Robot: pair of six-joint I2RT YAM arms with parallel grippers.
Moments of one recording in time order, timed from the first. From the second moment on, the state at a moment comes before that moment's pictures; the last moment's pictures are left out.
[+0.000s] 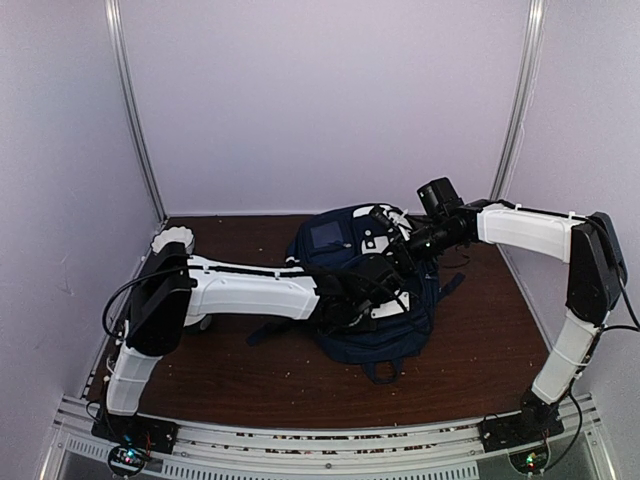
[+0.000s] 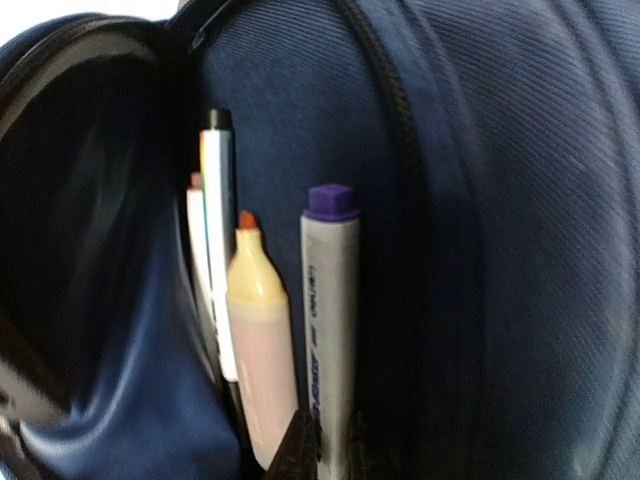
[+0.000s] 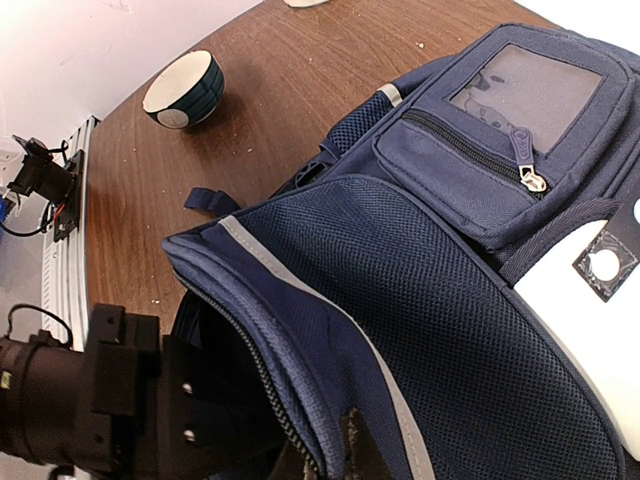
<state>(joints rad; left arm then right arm) -1.18 2.24 1.78 -0.42 -0.54 0.64 0.46 1.74 1.33 -0.47 -0.67 -0.25</state>
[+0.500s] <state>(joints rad) -1.18 2.32 1.89 -0.40 -0.62 0.66 0.46 1.74 1.33 -0.48 -0.67 -0.25</state>
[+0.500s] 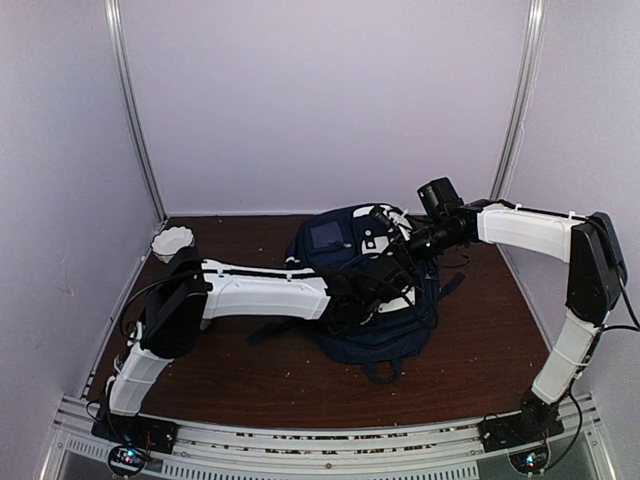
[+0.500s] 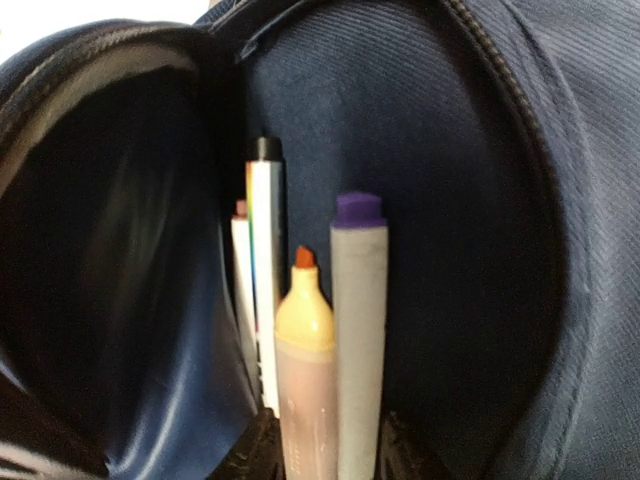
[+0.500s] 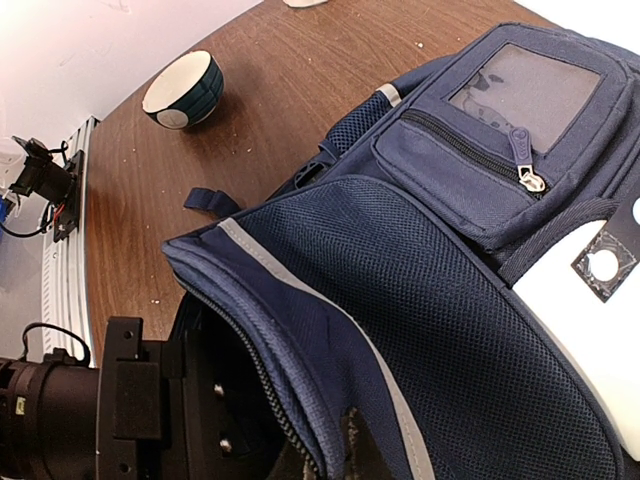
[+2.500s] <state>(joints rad) -0.78 1.92 1.27 -0.20 0.20 0.79 0.52 1.87 1.57 -1.05 -0.65 -0.78</state>
